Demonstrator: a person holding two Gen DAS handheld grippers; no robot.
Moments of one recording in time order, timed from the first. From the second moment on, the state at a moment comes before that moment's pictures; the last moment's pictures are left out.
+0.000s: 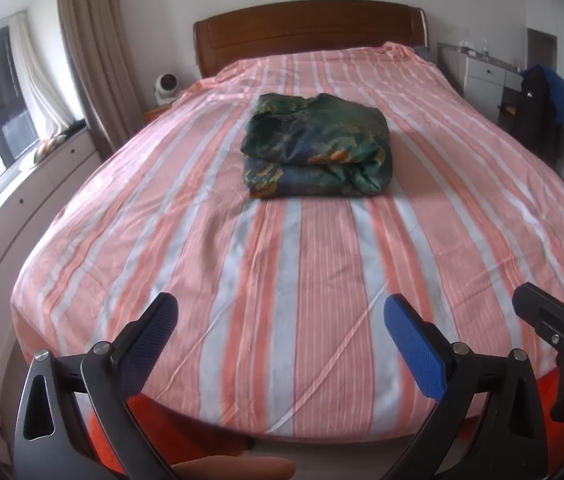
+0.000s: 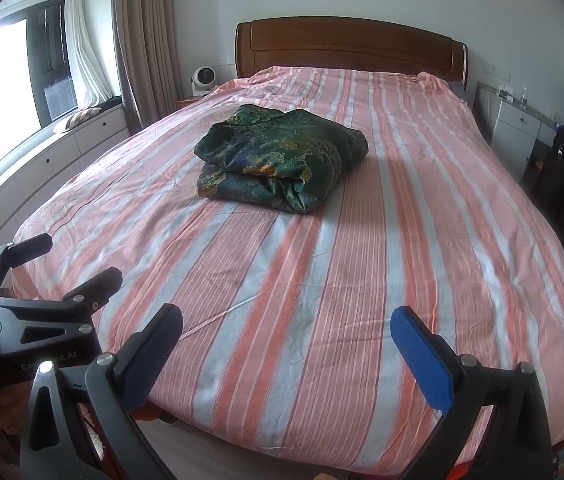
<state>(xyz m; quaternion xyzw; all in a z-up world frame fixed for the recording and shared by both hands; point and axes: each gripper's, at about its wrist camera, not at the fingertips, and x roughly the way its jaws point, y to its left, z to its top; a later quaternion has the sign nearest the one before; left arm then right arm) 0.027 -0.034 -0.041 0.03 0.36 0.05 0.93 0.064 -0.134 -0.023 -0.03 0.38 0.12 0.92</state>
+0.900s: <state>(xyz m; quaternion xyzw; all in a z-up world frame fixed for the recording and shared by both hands) 0.033 -0.037 -0.036 0.04 0.37 0.04 0.93 0.061 -0.141 -0.021 -0.03 0.38 0.10 0.92</state>
